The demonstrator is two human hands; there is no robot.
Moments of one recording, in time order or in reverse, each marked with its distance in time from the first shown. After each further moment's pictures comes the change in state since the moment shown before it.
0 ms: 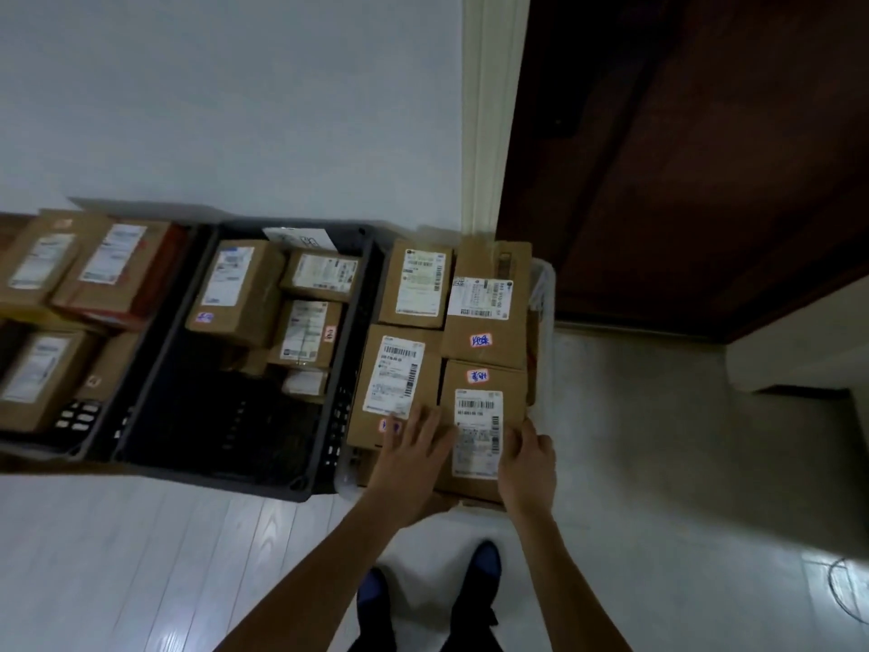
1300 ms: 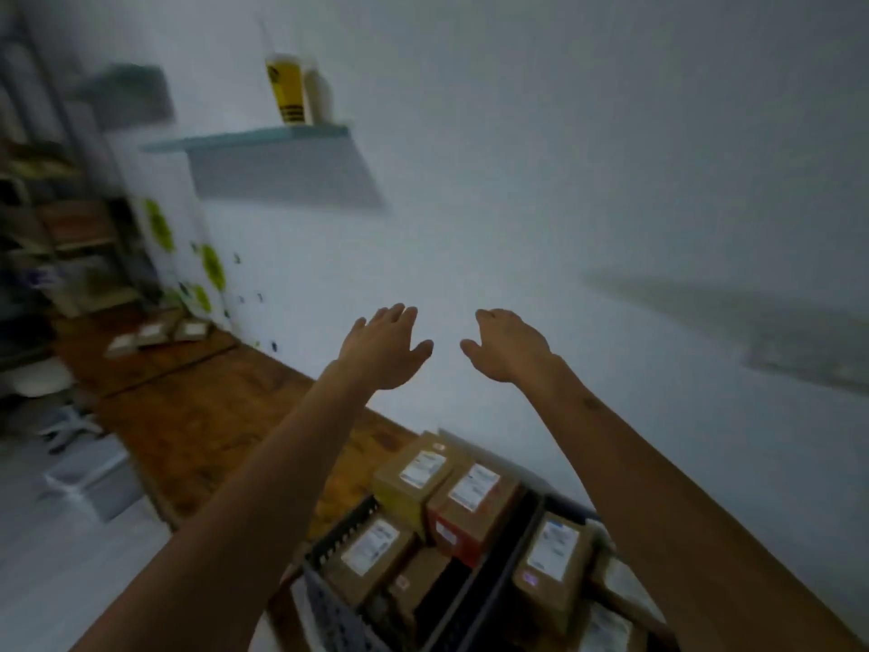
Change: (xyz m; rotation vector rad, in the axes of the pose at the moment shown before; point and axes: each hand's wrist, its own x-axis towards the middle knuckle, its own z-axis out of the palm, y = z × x) left_hand -0.371 -0.460 -0.378 -0.048 0.760 -0.676; right_hand -0.261 -0.696 0.034 -0.583 0.052 -1.239
